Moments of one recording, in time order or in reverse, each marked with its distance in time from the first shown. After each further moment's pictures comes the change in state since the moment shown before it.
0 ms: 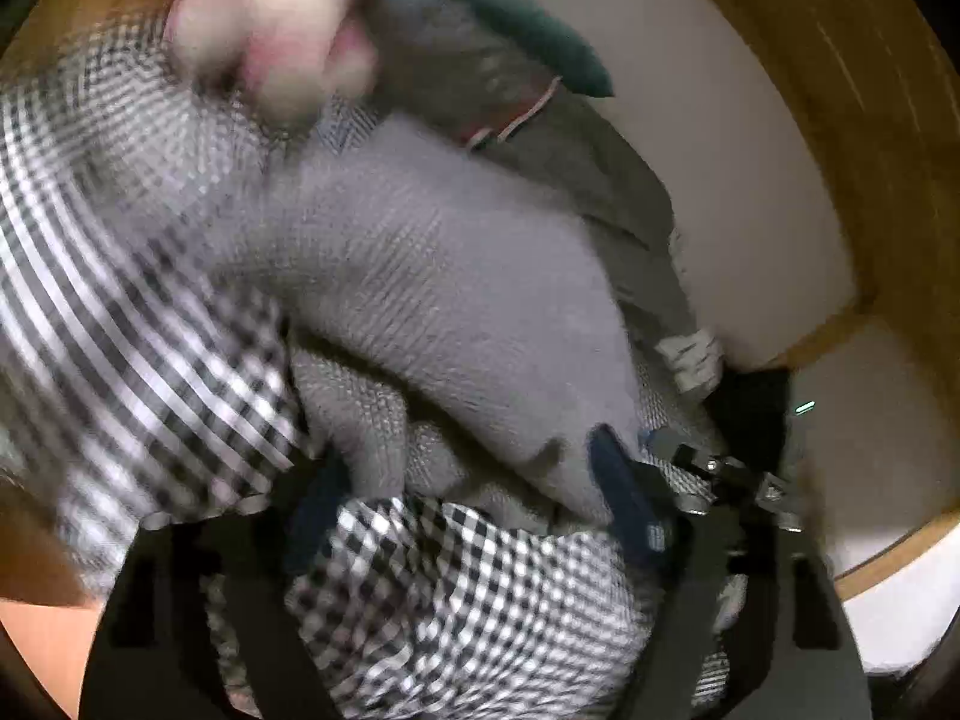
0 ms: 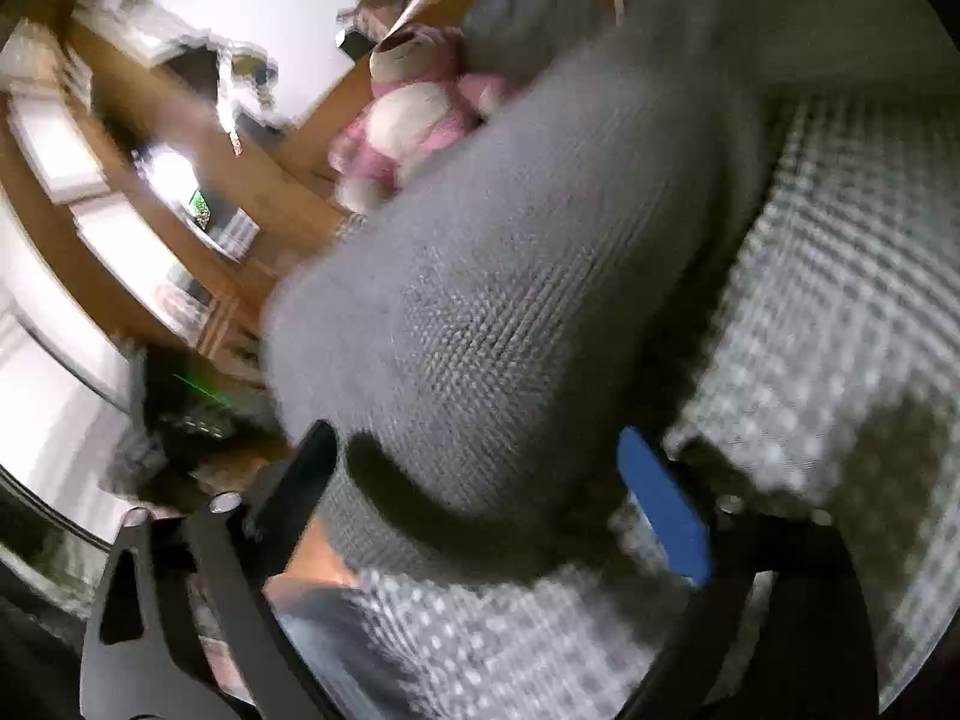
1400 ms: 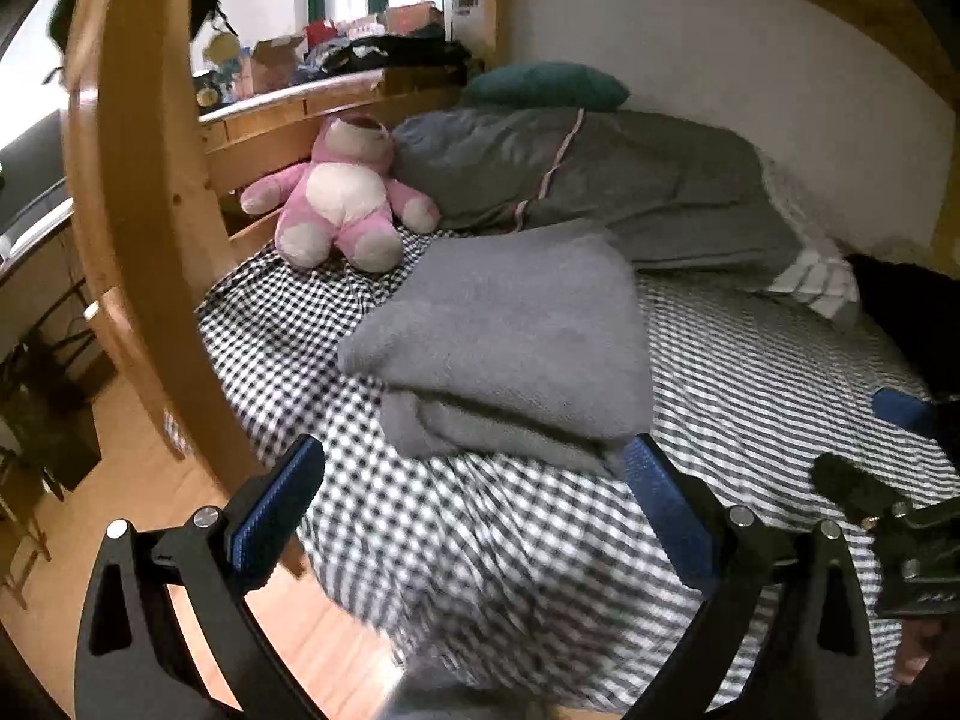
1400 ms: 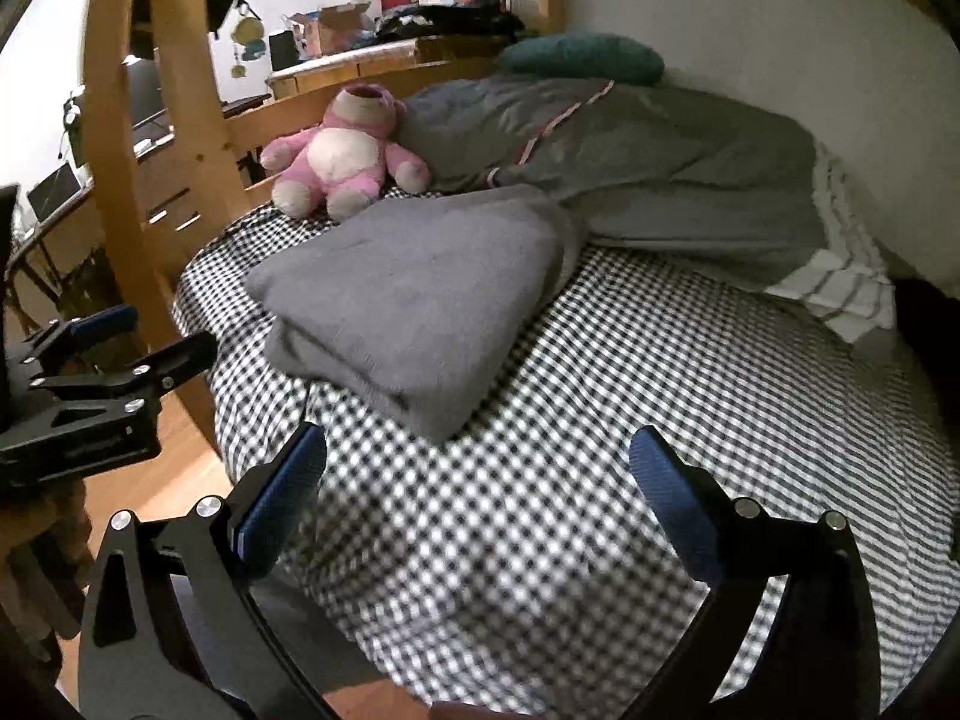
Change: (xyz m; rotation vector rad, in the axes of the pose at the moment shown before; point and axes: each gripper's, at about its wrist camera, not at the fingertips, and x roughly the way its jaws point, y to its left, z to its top) left arm -0.095 -0.144 -0.118 0.304 -0.162 0.548; right arm -0.163 0.133 -0.086 -0.056 -0.104 -0.404
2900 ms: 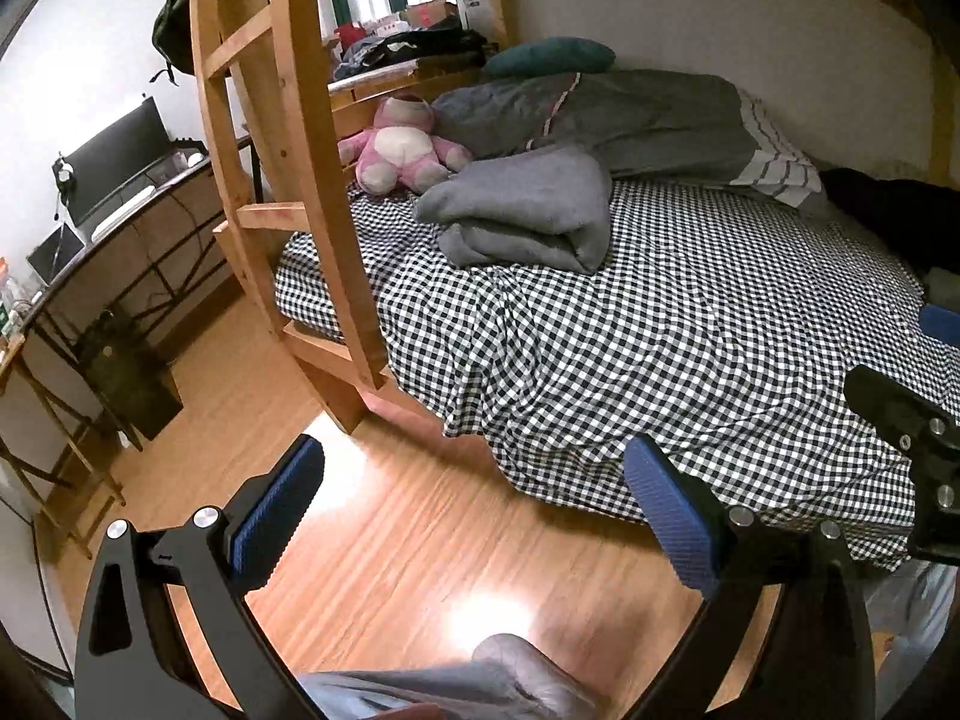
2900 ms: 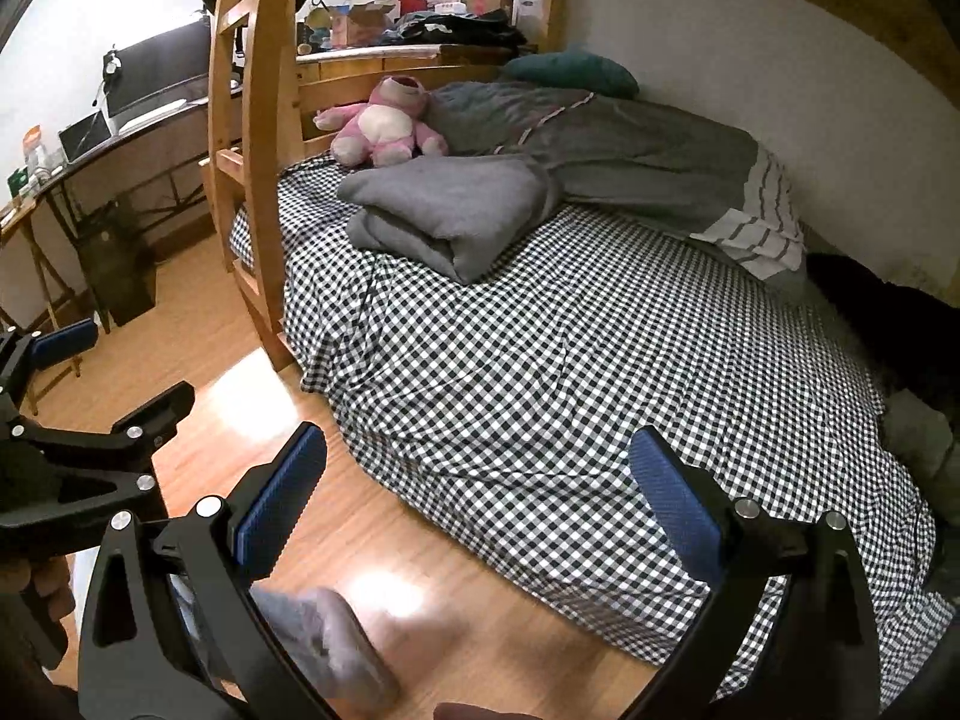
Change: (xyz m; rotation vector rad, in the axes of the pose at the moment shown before) left arm -0.167 -0.023 -0.154 0.073 0.056 0.162; right arm -0.160 0.044 -0.143 -0.055 -0.011 -0.070
